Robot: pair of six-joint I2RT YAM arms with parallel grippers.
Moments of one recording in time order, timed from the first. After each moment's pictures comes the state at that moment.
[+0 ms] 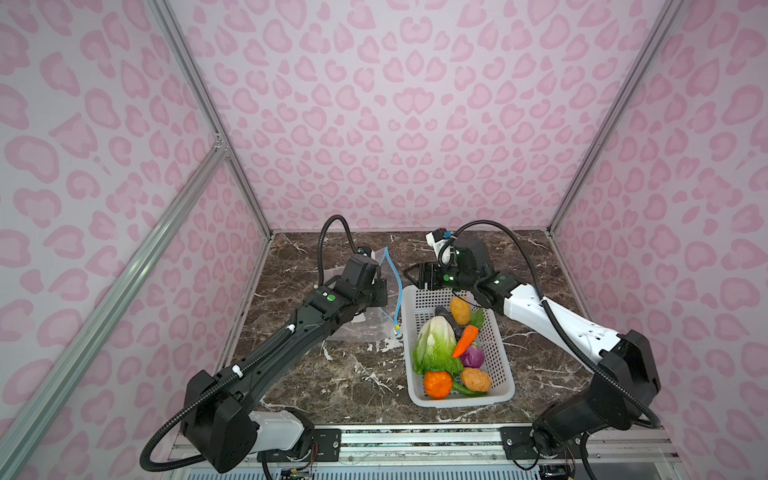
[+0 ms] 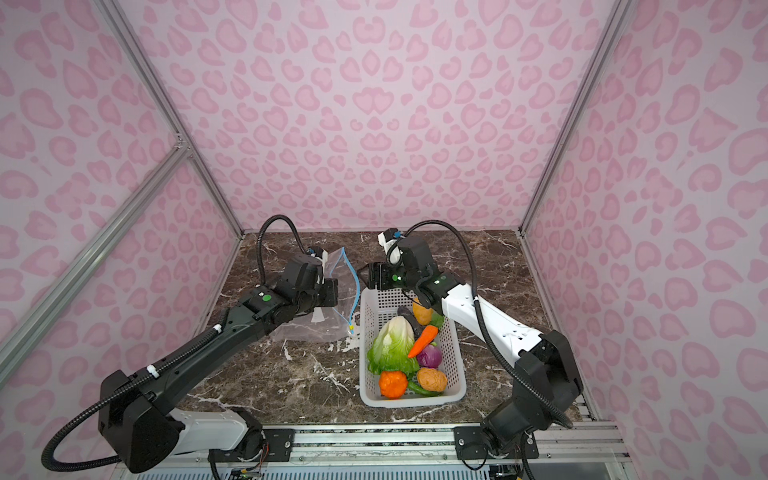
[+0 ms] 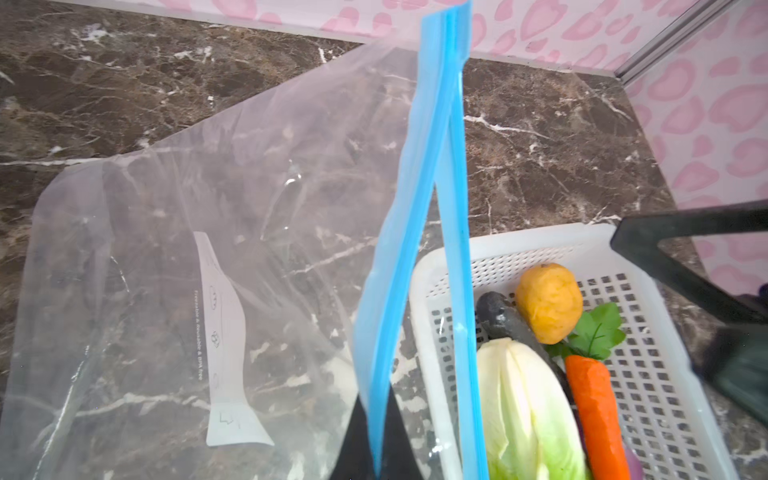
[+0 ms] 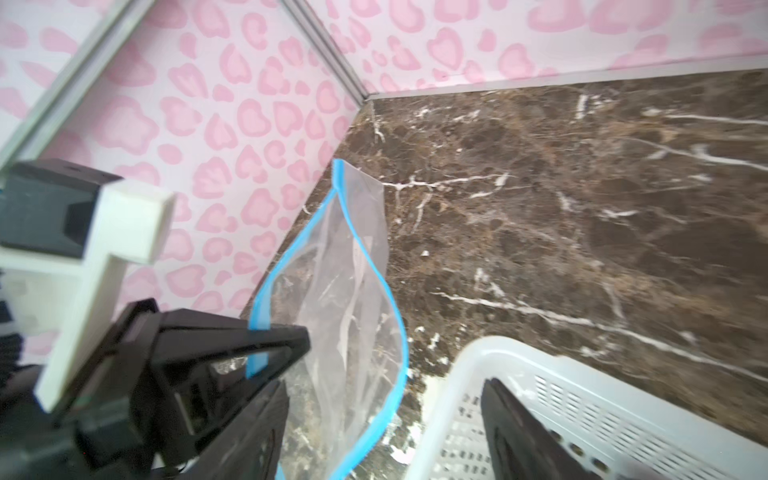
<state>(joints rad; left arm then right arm) -0.58 1.35 1.15 -0.54 -0.10 -0.49 0.59 1.53 1.25 -0.24 -0.32 0.48</state>
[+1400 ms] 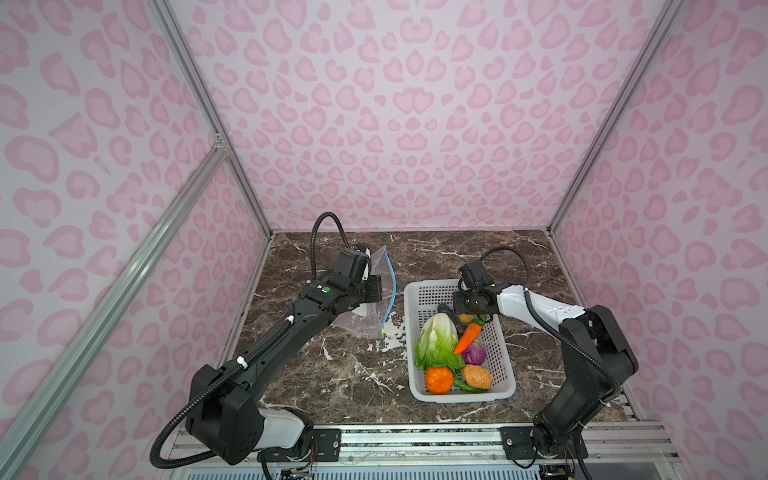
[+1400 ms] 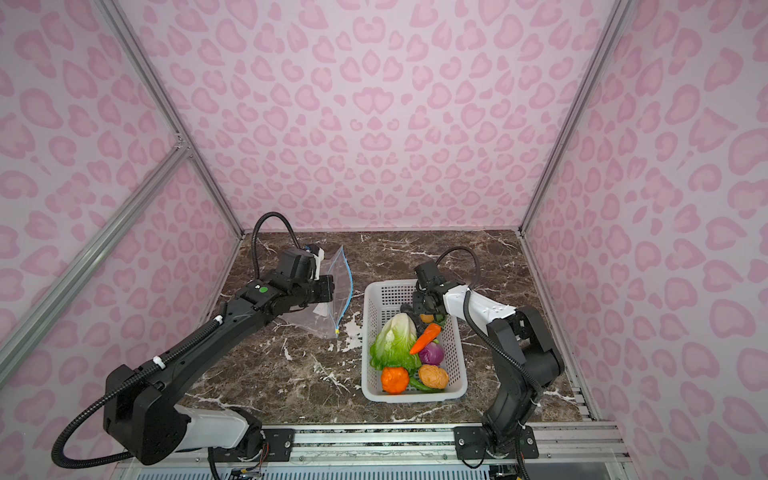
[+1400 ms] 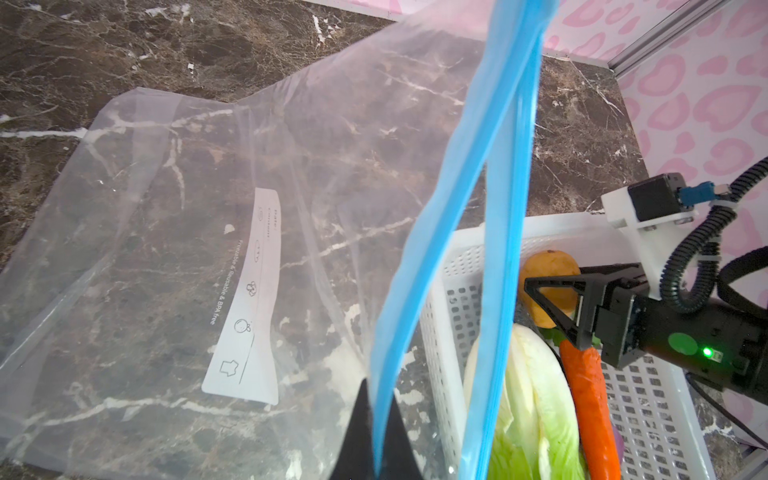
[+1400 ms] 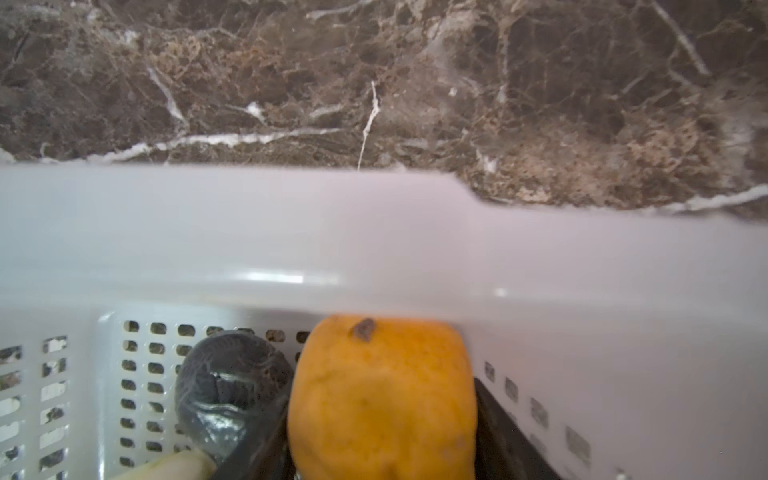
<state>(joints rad) -0.51 1.37 1.15 -0.56 0.02 -0.47 0.42 1.71 1.08 -0.47 0.11 0.38</state>
